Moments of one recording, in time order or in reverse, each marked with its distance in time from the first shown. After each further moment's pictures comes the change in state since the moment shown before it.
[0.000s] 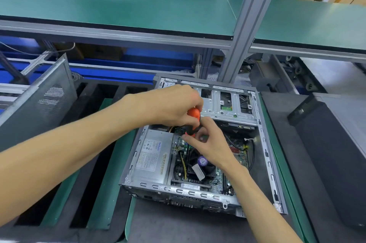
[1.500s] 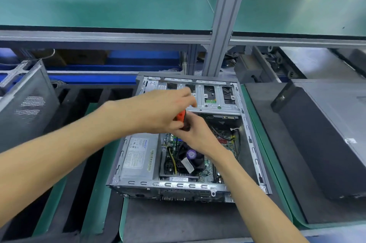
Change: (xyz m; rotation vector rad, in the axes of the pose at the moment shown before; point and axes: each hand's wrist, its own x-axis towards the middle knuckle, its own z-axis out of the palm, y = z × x) left_hand -0.007 0.025 0.002 0.129 -0.026 0.015; right_hand 0.006 -0.007 -0.004 0.010 -0.056 0.115
